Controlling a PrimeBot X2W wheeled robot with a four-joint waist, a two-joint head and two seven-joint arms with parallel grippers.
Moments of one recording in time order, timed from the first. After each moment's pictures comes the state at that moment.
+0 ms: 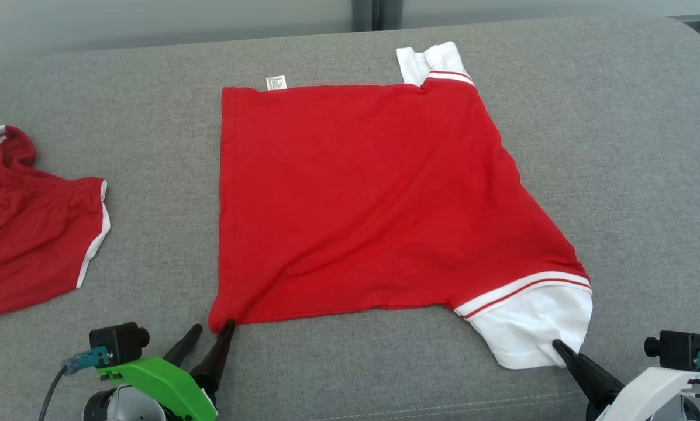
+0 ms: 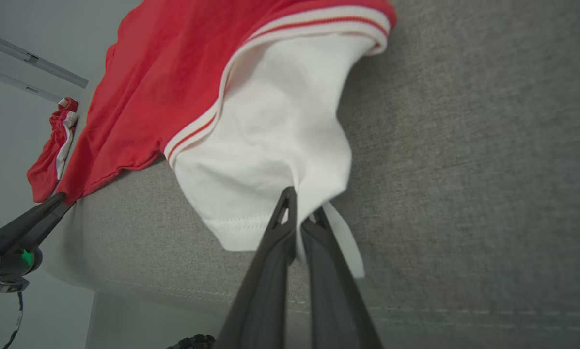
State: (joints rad) left arm -0.08 0.27 -0.46 0.29 -0.94 -0.04 0.00; right arm 0.05 -0.57 0.68 0.22 1.16 0.12 -0.18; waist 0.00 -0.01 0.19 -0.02
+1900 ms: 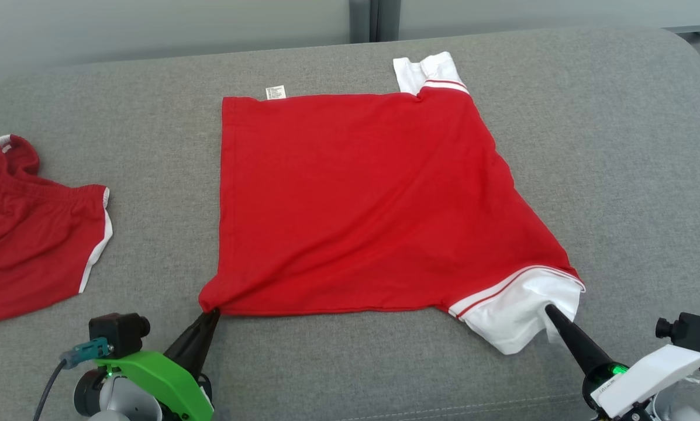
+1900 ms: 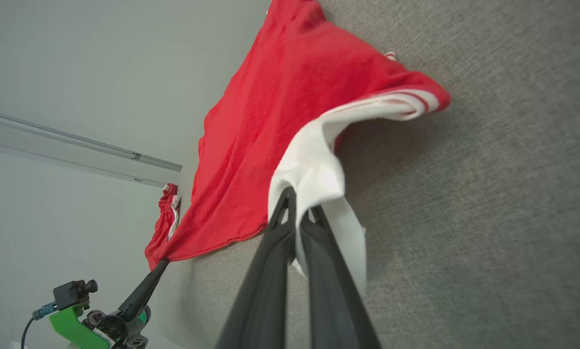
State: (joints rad) left arm -0.10 0.32 -0.49 0.24 -0.85 -0.07 -0.05; right arm 0.05 -0.56 0.65 0.05 1.44 0.12 -0.22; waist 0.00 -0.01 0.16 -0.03
